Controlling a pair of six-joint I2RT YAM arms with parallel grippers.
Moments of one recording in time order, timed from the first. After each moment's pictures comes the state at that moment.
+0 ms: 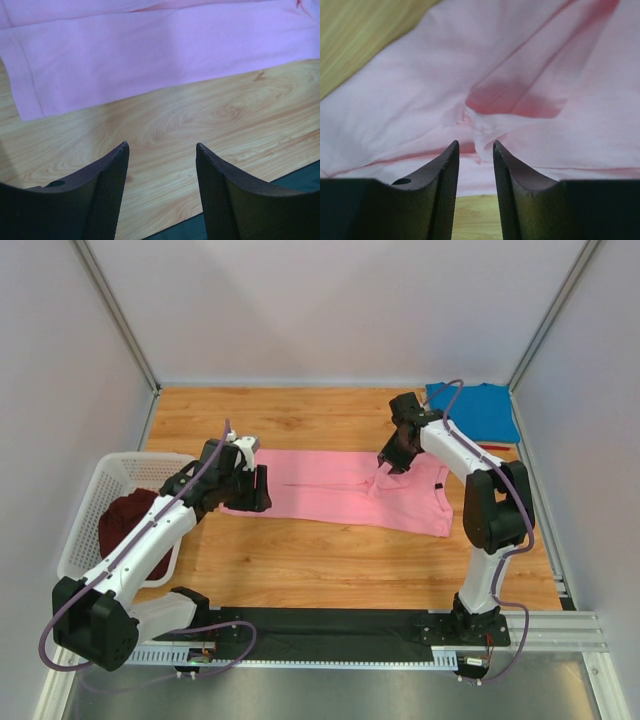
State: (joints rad) left arm -0.39 1.14 0.93 -0.67 0.16 -0.26; right arm 0.32 1.90 1.51 -0.78 0.03 0.91
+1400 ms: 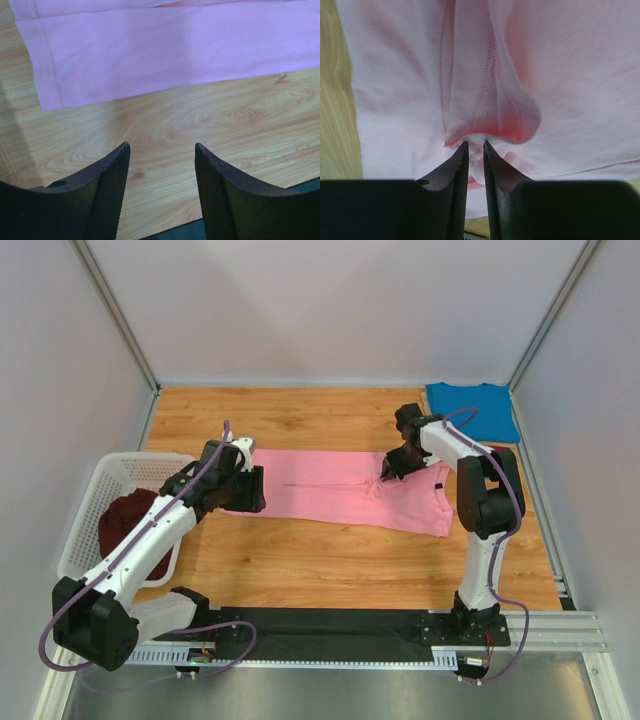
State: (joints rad) left arm -0.39 1.14 0.93 -0.70 0.07 -0.26; right arm 0.25 2.03 1.49 -0.85 -0.06 1.43
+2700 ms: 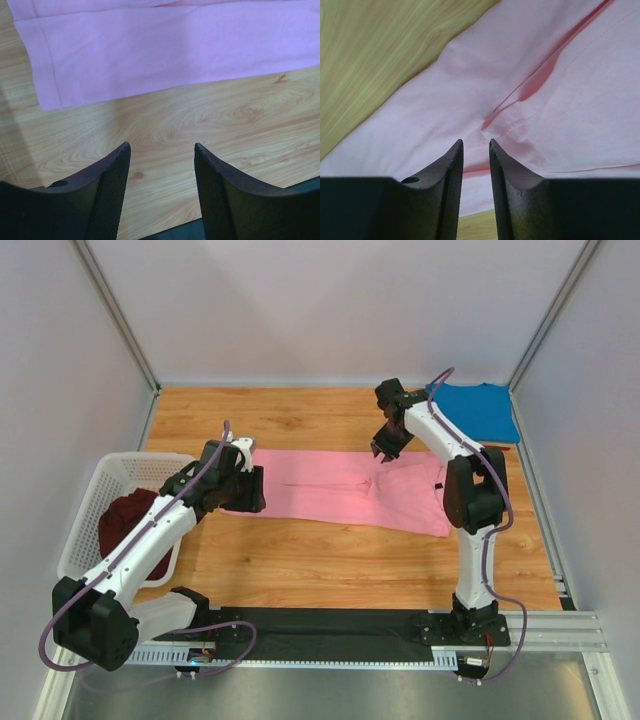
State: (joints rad) left arm -0.39 1.14 0.93 -0.70 0.08 -0.26; right arm 0.33 2.11 1.83 -1.01 0.12 1.09
